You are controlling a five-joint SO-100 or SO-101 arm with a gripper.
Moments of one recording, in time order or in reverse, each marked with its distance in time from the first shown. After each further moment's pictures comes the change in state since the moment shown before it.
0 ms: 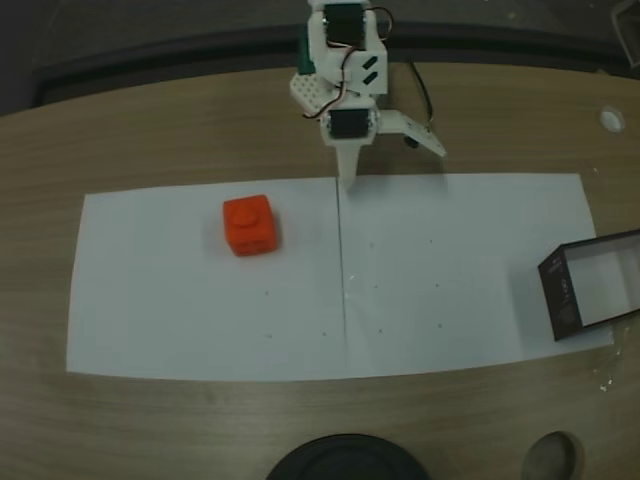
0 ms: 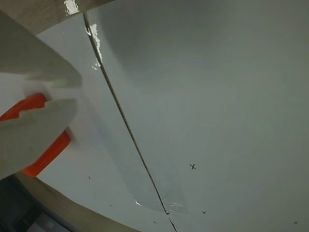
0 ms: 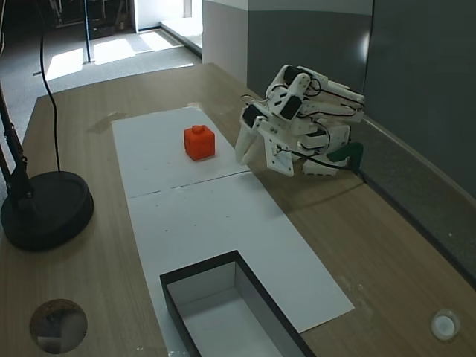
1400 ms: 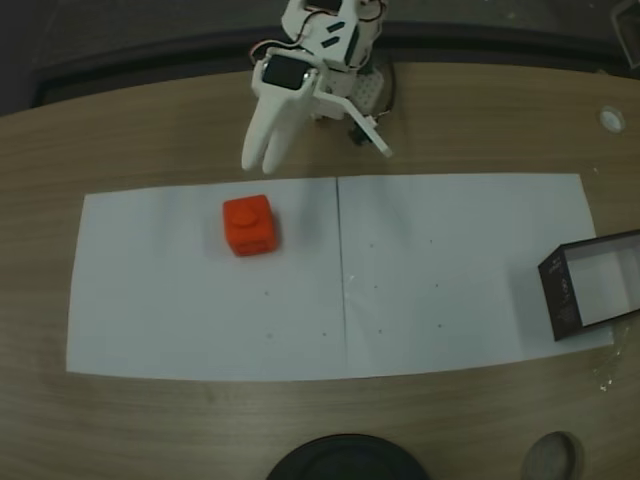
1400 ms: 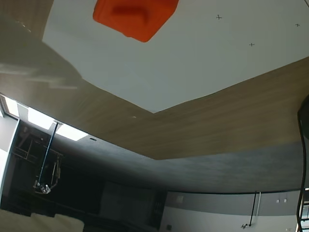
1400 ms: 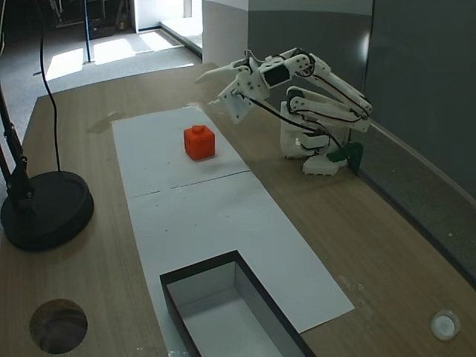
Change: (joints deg) arm 25.7 -2.5 -17.0 -14.2 3.2
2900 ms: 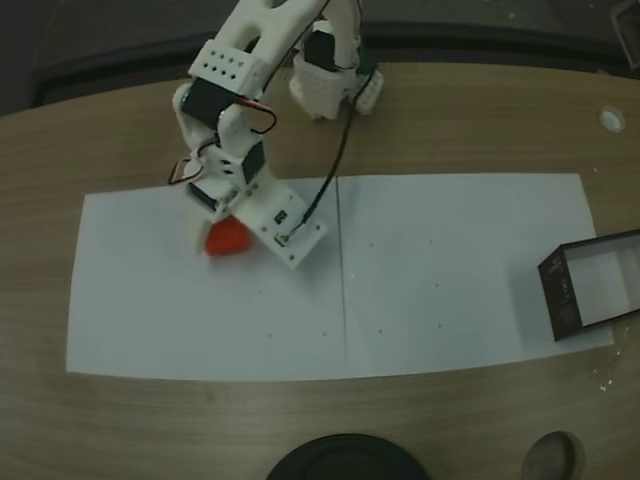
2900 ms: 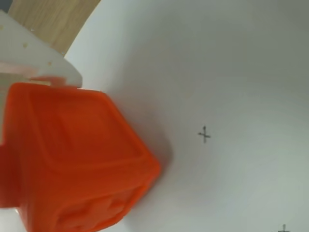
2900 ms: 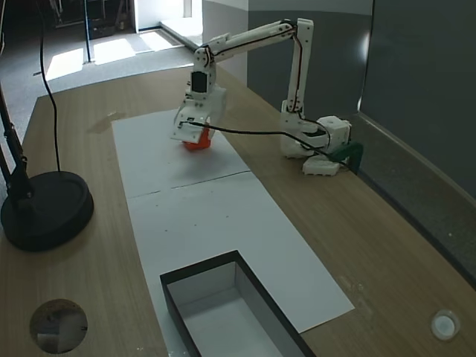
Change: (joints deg) arm 8.9 -99.3 -44.7 5.4 4.1
